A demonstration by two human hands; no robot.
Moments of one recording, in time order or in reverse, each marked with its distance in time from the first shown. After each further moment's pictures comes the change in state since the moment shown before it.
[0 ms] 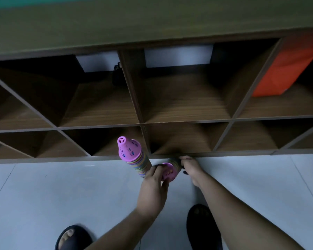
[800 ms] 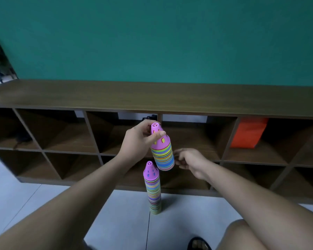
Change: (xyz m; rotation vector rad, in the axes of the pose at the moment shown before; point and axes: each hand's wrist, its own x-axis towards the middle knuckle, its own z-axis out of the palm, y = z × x) left_hand 0.039 0.156 -0.296 -0.348 0.195 0.216; right_hand -0.226 -0.192 -0.010 -0.054 -0.117 -0.376
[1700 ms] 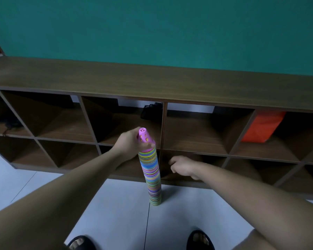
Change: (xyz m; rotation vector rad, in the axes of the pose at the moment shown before) left_hand 0.024 -0.120 -0.011 0.345 -0.225 -0.207; right_hand 0.041 0.034 0.041 -0.697 -0.150 0.076
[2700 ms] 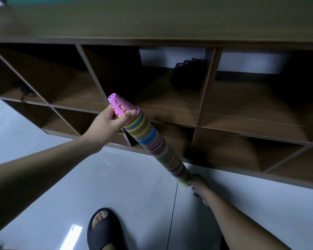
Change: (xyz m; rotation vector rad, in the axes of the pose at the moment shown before) left_hand -0.005 -0.139 -0.040 -0.293 0.142 -0.261; right_hand 0.175 0.154 0.230 0.599 -0.109 0.343
